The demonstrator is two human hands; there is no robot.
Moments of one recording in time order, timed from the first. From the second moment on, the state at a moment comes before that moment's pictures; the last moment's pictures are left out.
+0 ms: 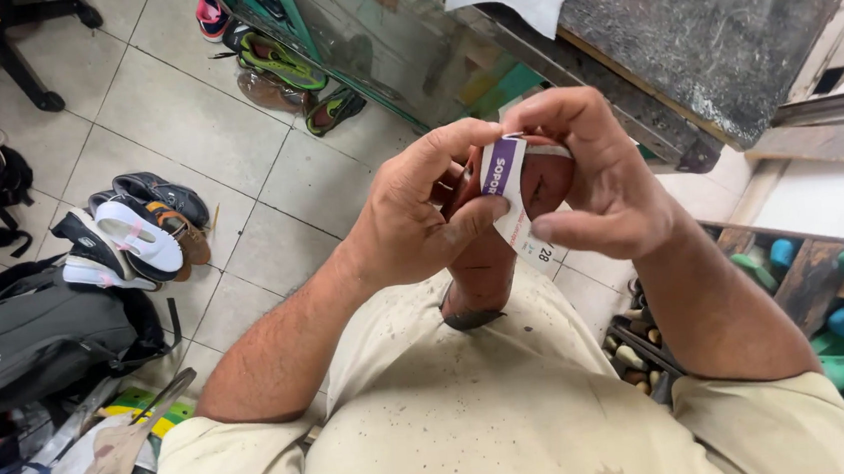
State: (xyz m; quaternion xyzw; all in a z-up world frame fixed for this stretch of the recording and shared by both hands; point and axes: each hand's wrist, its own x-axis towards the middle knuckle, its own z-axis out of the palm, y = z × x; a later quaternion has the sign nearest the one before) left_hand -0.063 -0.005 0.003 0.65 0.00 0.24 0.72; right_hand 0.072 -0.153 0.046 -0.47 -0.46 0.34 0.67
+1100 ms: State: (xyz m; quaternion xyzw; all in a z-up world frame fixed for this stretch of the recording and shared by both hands) left_hand -0.081 0.004 0.001 0.66 0.02 0.22 0.72; right_hand 0.090 -0.183 0.030 -0.58 -0.57 0.30 0.50
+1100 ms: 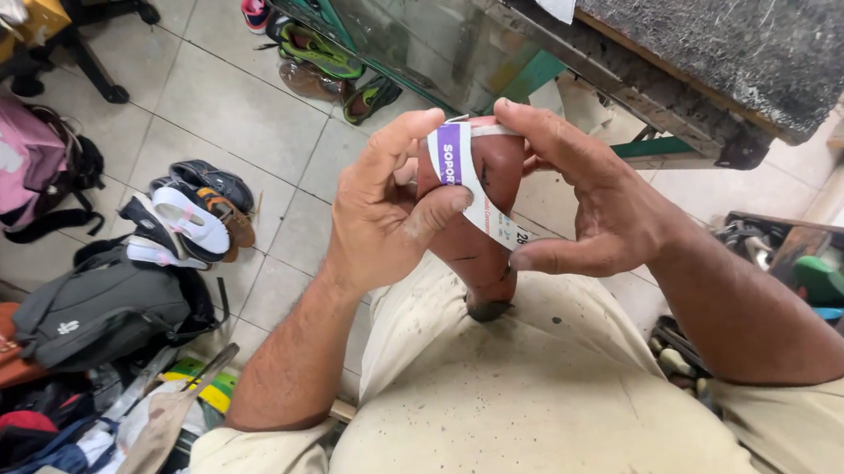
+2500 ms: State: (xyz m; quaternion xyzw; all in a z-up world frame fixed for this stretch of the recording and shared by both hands) left_hand -0.129 0.034 -0.113 0.54 0.07 0.32 0.77; right_hand 0.015 -0.155 -0.011 -0.61 -0.16 0.35 0.70
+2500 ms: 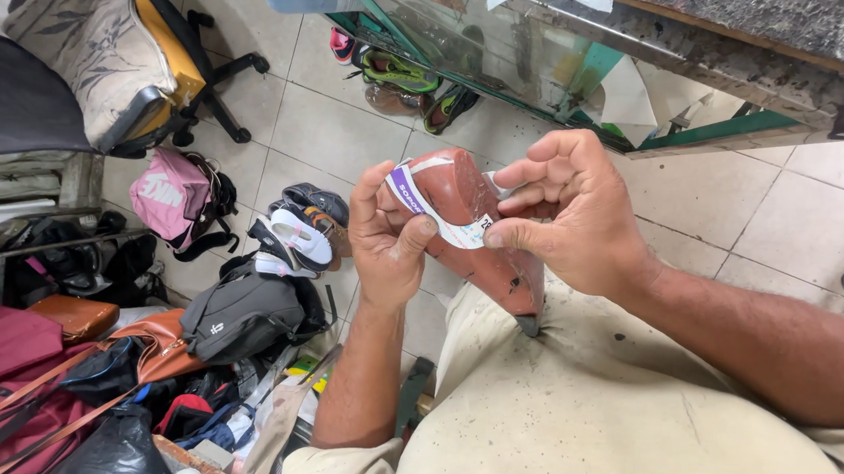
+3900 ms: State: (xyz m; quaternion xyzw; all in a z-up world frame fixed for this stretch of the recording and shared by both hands) left_hand -0.108 0.024 -0.072 0.58 0.09 0.29 0.75; right_hand 0.038 -0.145 -0.010 -0.62 -0.13 0.44 0.65
